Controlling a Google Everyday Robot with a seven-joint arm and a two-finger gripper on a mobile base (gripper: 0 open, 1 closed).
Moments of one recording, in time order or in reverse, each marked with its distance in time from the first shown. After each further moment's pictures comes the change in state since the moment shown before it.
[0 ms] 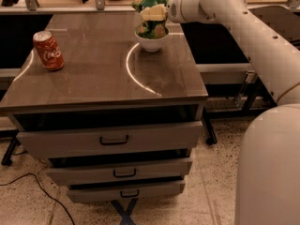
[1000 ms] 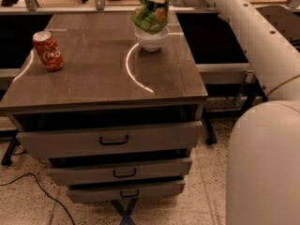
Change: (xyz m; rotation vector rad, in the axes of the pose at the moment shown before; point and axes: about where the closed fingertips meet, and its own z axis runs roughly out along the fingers) arm -0.062 -0.011 -0.001 0.029 -0.149 -0.069
